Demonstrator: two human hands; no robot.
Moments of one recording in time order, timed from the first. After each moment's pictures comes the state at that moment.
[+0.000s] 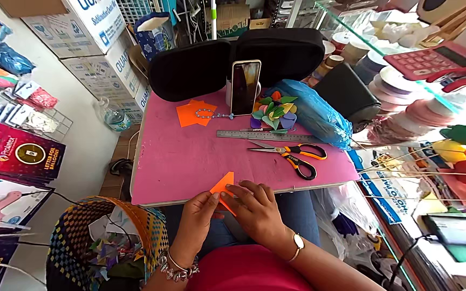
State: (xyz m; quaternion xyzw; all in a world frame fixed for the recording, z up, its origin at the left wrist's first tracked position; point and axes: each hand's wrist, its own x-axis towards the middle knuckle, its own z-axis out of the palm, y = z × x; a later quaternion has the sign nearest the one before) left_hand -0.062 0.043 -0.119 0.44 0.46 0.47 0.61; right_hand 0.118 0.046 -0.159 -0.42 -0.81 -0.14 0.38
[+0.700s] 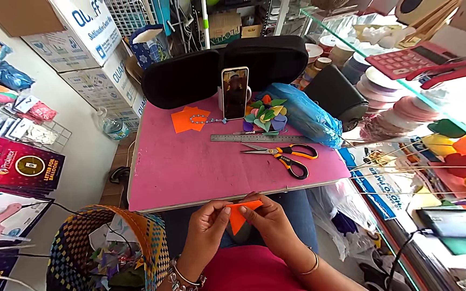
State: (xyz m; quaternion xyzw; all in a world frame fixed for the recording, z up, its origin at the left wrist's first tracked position) left_hand -0.045 0.029 -0.132 0.59 0.37 0.51 0.51; right_hand 0.133 0.018 -0.146 -0.34 -0.48 0.54 0.60
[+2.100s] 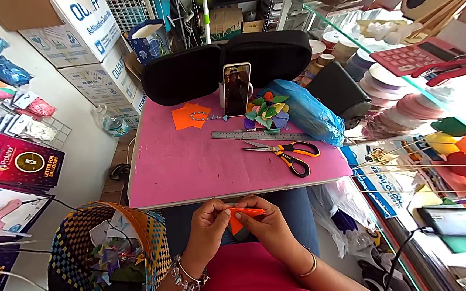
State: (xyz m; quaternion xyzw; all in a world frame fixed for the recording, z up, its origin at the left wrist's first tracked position) left_hand -0.043 0.026 -0.141 0.53 0.35 0.54 0.56; right_hand 0.126 0.011 -0.144 -0.36 -0.51 0.53 0.58
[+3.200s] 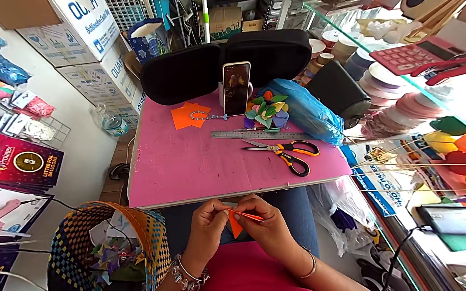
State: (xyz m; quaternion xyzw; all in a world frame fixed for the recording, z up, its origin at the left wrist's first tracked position) left_hand -0.044 0.026 -0.142 0.53 0.36 0.53 0.56; right_hand 0.125 0.012 -0.148 -0.37 -0.58 0.44 0.58
